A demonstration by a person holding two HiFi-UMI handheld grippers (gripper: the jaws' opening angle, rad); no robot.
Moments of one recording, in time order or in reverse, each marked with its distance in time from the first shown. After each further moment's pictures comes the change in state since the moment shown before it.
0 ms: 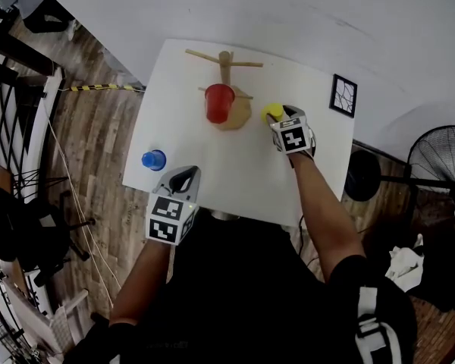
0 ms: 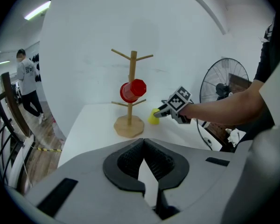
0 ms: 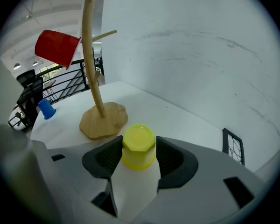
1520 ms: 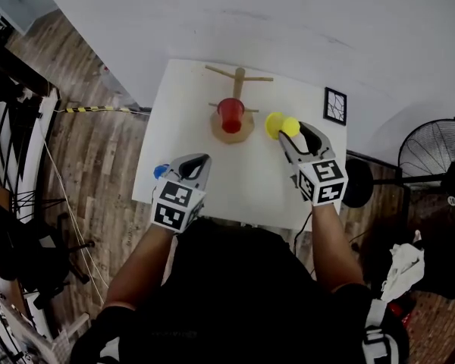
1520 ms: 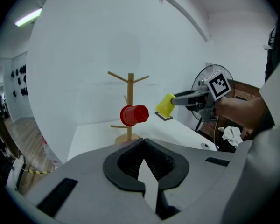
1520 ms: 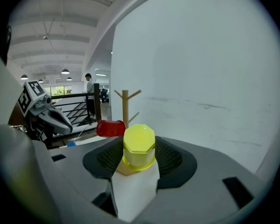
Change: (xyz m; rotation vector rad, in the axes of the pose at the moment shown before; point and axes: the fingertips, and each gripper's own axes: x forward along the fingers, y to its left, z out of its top) left arm -0.014 0.025 0.056 0.138 -0.135 -0.104; right arm -0.190 0.054 0.095 0.045 -0.406 -0.026
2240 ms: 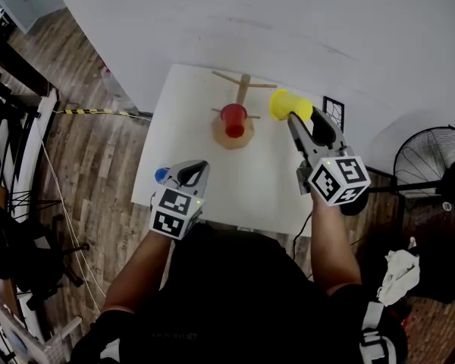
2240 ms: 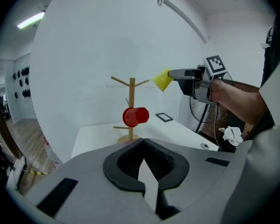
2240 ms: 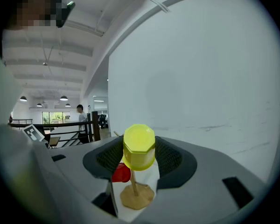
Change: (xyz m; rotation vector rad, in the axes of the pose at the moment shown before) left arm -0.017 0.002 -0.002 0.005 -0.027 0.014; right arm -0.026 -0.007 0.102 0.149 -0.304 0.009
